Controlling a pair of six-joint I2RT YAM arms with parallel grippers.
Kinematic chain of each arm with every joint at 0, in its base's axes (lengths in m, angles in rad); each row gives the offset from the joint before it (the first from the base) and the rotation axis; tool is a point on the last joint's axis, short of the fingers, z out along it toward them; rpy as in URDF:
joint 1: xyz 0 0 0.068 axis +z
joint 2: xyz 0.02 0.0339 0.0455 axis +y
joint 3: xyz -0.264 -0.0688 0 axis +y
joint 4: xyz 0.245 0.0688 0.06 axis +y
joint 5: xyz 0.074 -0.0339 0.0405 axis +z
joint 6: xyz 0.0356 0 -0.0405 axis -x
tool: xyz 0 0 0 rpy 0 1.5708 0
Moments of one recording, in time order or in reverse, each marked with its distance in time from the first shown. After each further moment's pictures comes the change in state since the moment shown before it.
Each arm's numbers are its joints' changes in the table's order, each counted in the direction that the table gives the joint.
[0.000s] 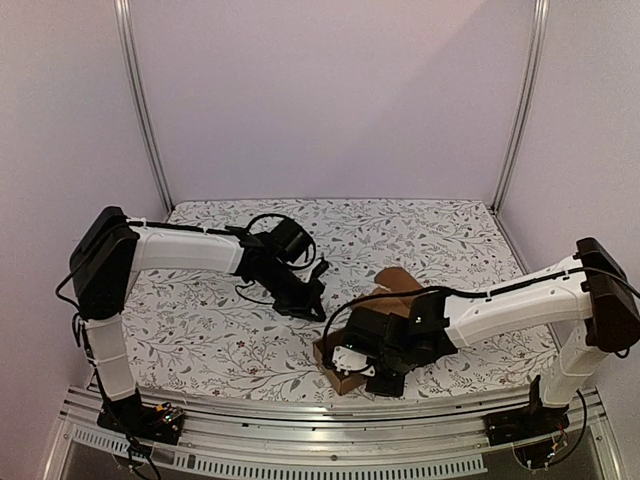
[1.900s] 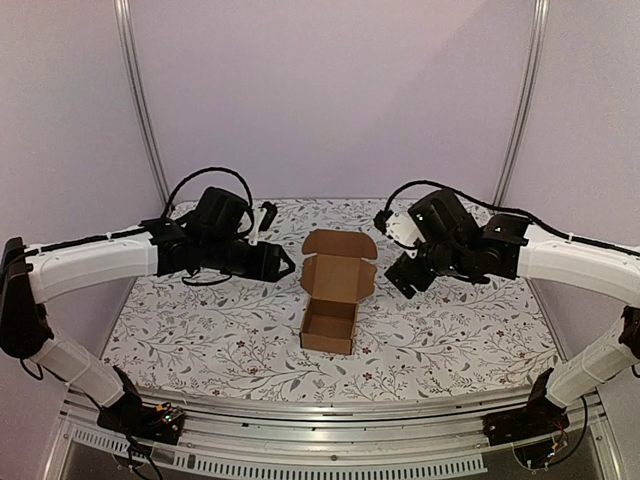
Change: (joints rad) left arm 0.081 -0.486 0.243 -0.121 0.317 -0.110; right arm -0.387 -0.286 -0.070 -0.140 -0.224 0.055
